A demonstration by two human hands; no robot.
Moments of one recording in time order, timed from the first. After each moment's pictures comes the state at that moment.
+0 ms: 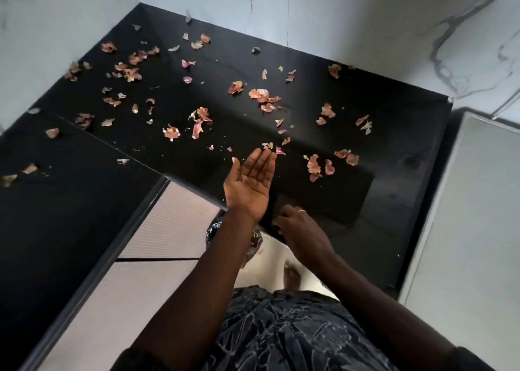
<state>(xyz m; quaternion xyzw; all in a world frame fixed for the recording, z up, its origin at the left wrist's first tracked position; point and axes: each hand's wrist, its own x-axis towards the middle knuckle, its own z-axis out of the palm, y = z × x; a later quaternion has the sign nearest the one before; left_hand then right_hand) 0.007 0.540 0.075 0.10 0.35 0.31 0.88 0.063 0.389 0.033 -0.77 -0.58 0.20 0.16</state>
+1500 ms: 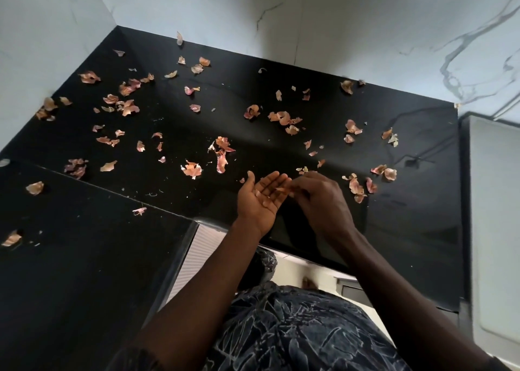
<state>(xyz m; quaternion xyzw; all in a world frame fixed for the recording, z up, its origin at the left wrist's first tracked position) -0.026 0.672 0.053 0.15 0.41 0.10 0.90 0.054 0.539 0.093 -0.84 -0.41 0.10 0.35</state>
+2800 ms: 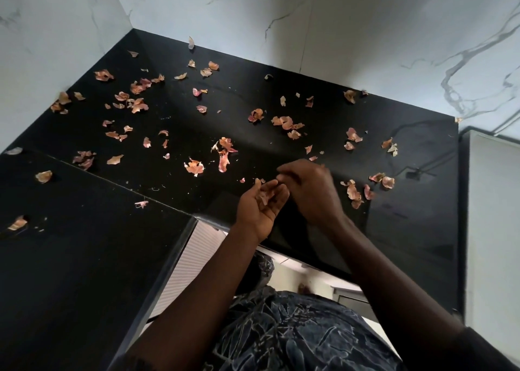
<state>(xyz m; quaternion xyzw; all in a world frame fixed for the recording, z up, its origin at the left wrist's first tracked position) -0.032 0.660 0.044 0.16 0.40 0.13 0.89 0.069 0.560 0.099 -0.82 -0.44 0.09 0.35</state>
